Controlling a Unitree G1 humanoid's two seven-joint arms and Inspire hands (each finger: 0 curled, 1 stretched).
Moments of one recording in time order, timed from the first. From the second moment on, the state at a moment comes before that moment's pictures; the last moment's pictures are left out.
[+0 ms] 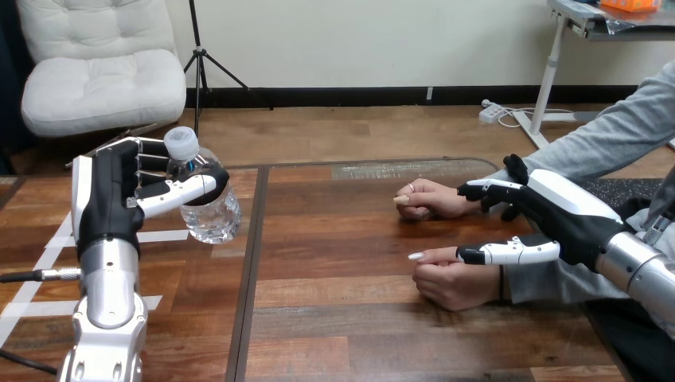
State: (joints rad) left arm -0.27 0.25 0.11 0.20 0.10 0.15 0.20; right arm -0.57 -0.64 0.17 1.04 -0.49 -0.75 0.18
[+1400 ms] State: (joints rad) left arm -0.25 0.23 0.14 0.18 0.09 0.17 0.18; right arm -0.57 -0.72 0.19 1.03 -0.49 -0.79 0.25
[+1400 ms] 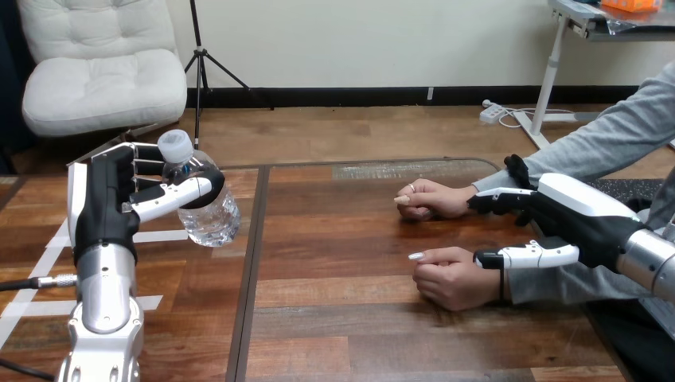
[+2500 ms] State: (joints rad) left arm -0.24 0.23 0.14 0.17 0.09 0.17 0.17; right arm -0.57 -0.74 0.24 1.01 -0.57 -0.71 0.25
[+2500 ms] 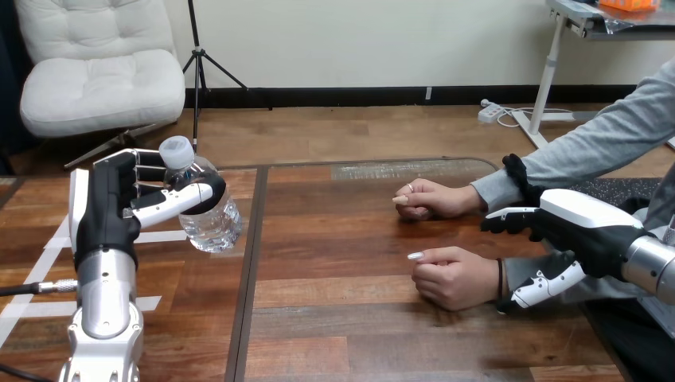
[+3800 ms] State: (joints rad) left arm -0.22 0.23 0.17 0.08 0.07 0.17 0.15; right arm -0.59 -0.74 0.31 1.01 -0.66 -0.69 0.15
